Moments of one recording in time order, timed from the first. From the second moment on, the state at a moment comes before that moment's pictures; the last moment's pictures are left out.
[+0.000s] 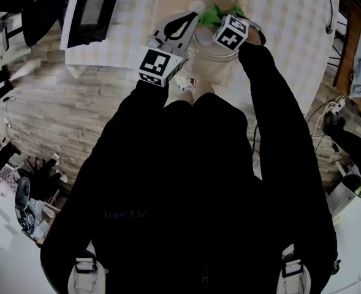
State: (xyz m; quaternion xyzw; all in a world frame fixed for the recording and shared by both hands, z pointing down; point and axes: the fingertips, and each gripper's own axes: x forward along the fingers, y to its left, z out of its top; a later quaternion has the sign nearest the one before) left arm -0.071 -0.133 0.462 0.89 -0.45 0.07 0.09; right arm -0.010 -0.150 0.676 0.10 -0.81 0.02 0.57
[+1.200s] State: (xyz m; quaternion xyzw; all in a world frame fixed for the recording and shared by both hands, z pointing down) left arm -0.066 -0.090 0.445 0.90 -0.42 0.07 0.07; right arm -0.024 0.024 0.674 -0.02 -0.79 0.08 0.61
